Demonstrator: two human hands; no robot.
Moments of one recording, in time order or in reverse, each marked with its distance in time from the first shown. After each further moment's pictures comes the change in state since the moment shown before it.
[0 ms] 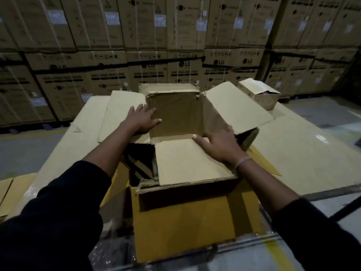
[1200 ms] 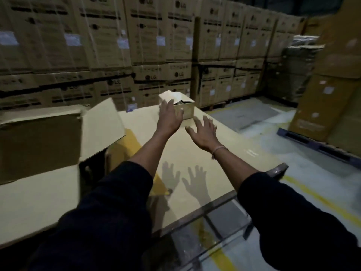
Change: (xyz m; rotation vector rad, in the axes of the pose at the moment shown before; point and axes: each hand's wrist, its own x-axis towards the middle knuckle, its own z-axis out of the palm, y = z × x) left_hand 0.132 0.582 -0.019 -0.831 0.309 0.243; right_hand -0.003 0.451 -0.033 0.355 0.362 0.376
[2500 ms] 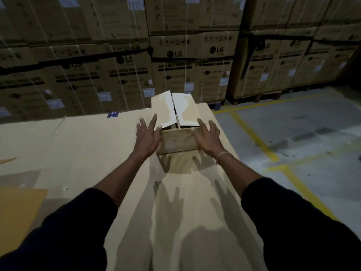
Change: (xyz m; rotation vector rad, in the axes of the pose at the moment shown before) left_hand 0.489 -0.228 0.292 0.162 0.032 -0.421; right_hand 0.637 0.256 0.143 0.253 -0.354 -0.043
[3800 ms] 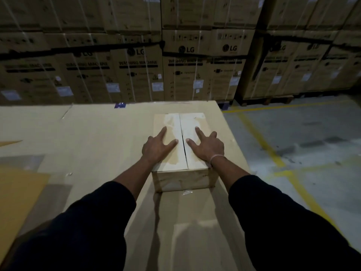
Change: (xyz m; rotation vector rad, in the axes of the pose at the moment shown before) left_hand -0.014 -0.029 0.039 0.206 -0.103 -0.171; right_hand 0.012 0.012 0.049 -0.560 -0.019 0.022
